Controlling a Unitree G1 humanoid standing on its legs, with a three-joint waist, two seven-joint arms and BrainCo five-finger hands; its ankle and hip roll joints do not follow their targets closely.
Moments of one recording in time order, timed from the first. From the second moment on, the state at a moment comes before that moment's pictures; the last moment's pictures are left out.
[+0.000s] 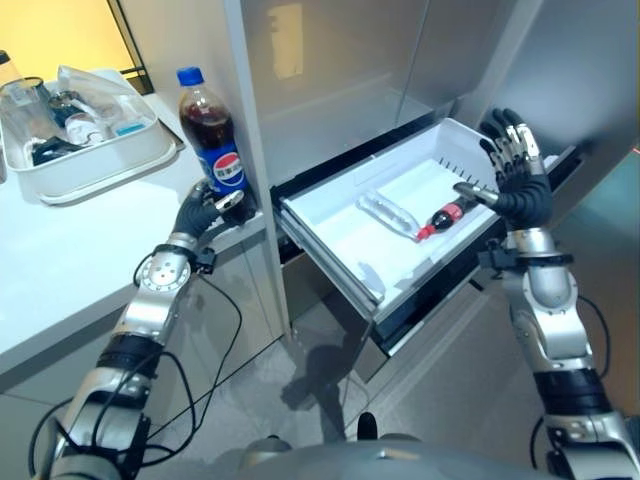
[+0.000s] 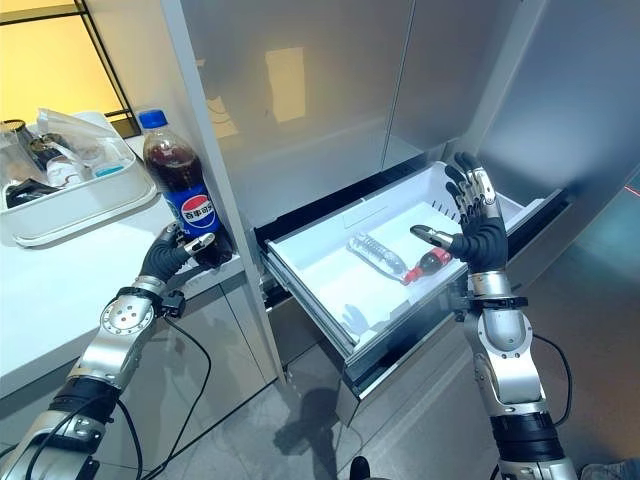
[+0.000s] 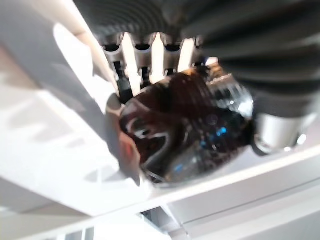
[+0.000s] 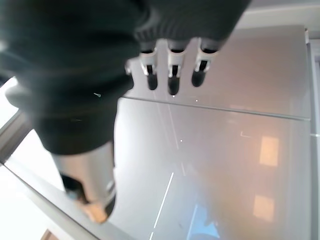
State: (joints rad) left arm -0.35 0.57 -0.14 0.42 -0.25 -0.20 0.03; right arm -0.16 -0.43 -0.04 -0.13 0.33 -0.30 -0.05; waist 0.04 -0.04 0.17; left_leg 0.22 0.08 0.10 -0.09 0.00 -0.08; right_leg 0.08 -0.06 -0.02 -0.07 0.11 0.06
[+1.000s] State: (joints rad) left arm -0.05 0.43 -0.05 0.03 -0.77 -0.19 -0.10; right arm -0.15 -0.41 -0.05 -0.11 0.33 -0.29 -0.02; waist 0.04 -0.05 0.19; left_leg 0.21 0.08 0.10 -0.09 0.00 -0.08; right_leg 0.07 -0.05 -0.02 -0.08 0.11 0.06
